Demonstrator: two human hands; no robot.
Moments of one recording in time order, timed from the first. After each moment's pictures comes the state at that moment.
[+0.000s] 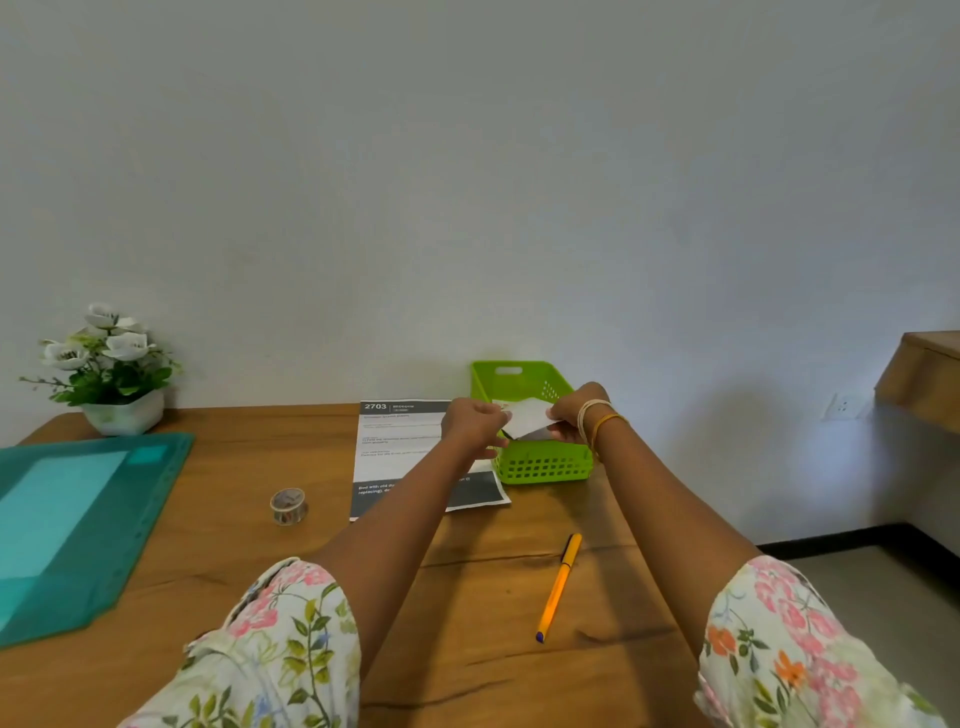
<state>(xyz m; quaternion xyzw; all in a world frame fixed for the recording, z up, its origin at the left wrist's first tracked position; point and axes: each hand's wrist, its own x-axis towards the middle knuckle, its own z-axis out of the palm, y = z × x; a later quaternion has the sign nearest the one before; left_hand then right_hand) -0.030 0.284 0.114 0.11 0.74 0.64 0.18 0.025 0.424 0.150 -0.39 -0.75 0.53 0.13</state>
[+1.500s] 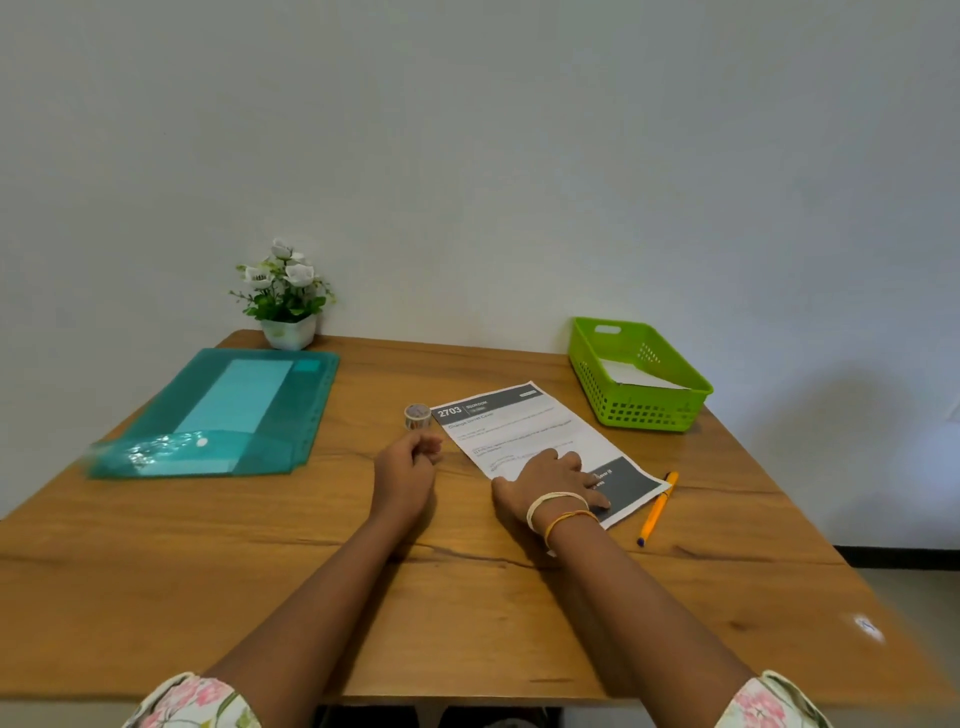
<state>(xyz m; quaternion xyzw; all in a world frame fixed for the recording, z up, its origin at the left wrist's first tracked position) 0.033 0.048 0.006 0.10 0.77 0.63 -0.10 0.091 0.198 0.045 -0.34 -0.93 0.16 -0.05</state>
